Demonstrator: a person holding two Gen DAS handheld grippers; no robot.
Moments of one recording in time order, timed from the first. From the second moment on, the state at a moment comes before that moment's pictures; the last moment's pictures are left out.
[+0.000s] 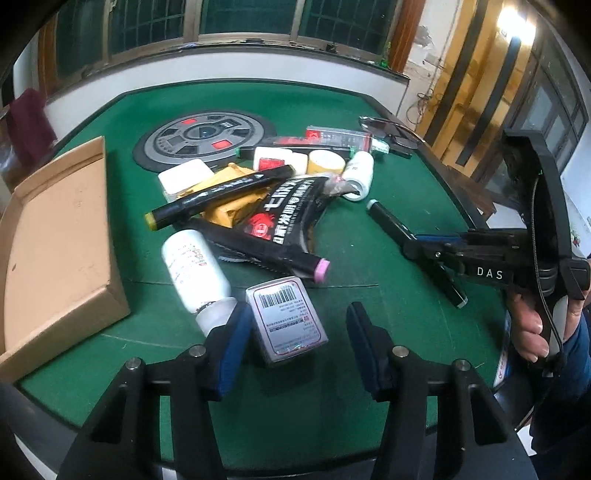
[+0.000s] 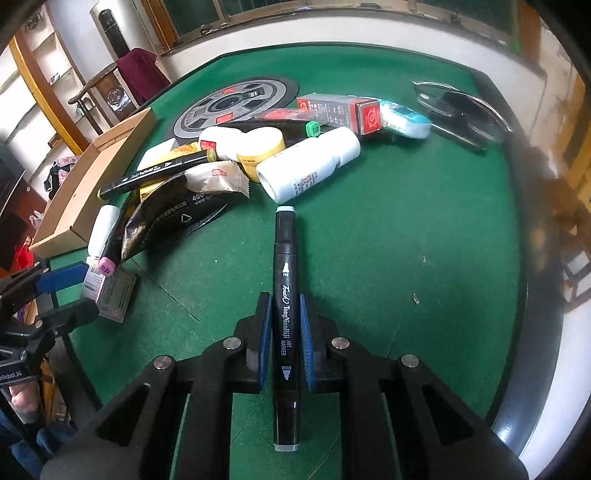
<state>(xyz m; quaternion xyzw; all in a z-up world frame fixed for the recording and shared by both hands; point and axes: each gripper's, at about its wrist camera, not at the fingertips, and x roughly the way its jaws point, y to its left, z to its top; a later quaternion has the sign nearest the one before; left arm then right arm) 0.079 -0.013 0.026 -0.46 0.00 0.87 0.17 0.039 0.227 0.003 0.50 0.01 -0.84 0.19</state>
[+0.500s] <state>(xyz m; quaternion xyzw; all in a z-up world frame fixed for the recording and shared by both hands) 0.078 -0.001 0.009 -0.48 0.01 0.87 0.15 0.047 0.225 0.007 0.49 0.01 -0.85 0.20</state>
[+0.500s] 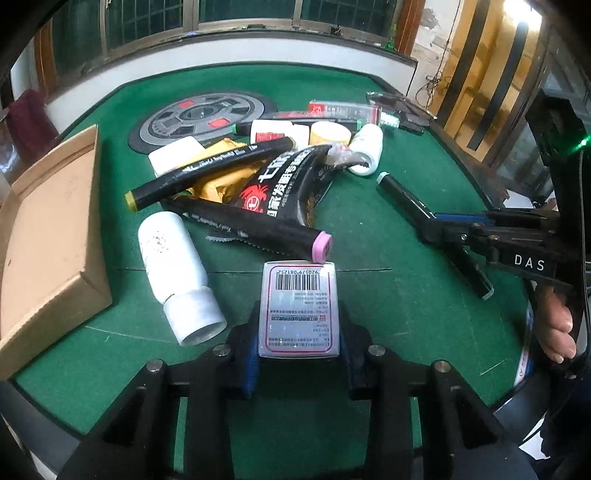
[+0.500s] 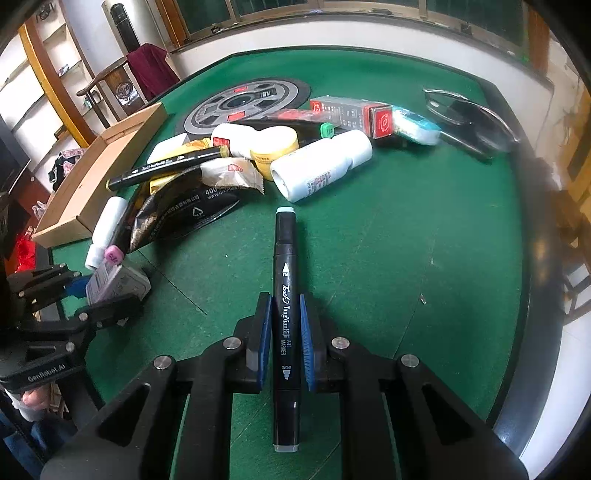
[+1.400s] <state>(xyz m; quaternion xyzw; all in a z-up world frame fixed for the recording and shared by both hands) 0.089 -0.139 0.070 -0.37 -0.08 0.92 0.07 0.068 0.128 0.060 0.47 0.02 -0.83 0.29</state>
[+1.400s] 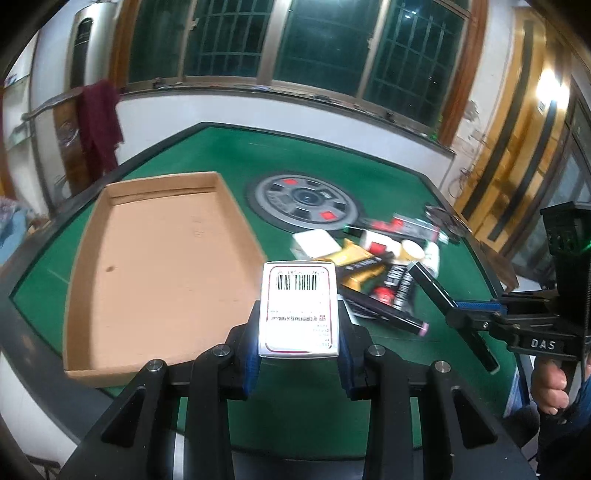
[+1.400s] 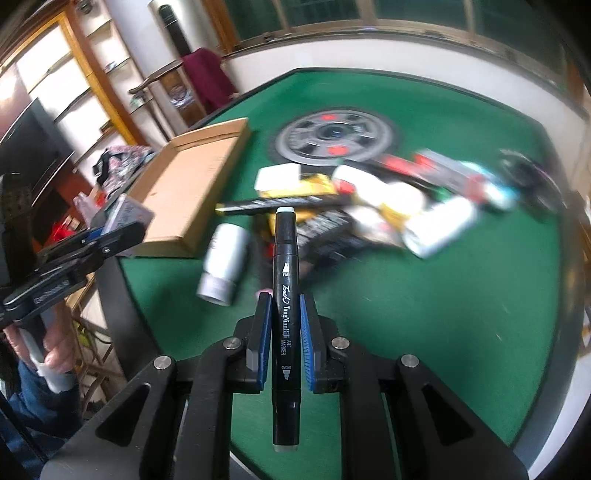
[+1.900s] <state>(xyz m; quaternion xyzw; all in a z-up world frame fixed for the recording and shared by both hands) 0.029 -0.236 0.067 -0.39 -0.11 0.91 0.00 0.010 -0.030 0.086 0.51 0.06 -0.78 0.35</state>
